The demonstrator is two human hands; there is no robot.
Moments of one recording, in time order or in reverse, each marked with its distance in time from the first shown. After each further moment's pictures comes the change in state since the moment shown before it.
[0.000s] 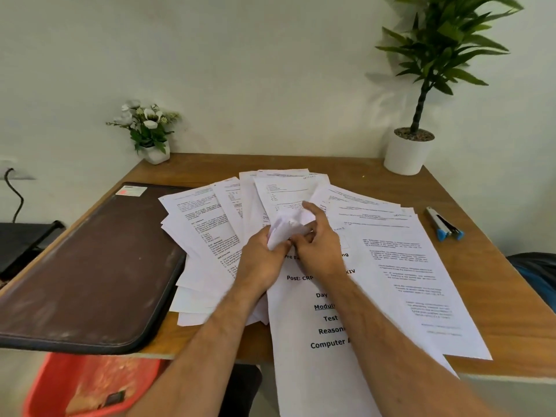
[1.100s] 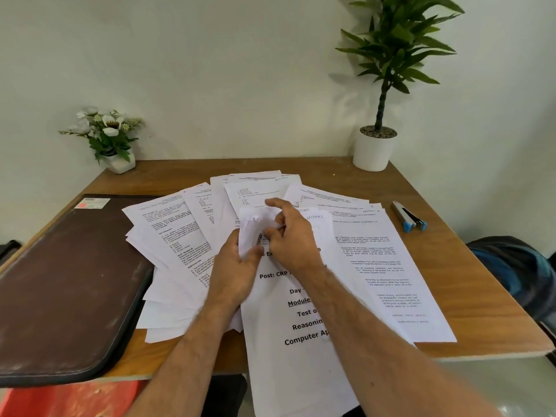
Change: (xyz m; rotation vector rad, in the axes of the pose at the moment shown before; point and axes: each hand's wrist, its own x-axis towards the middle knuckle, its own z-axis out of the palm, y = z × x) left_hand -0.014 -0.006 0.000 -0.008 0.072 0.095; right_hand 0.010 -0.007 -0.003 -0.022 -0.028 -0.141
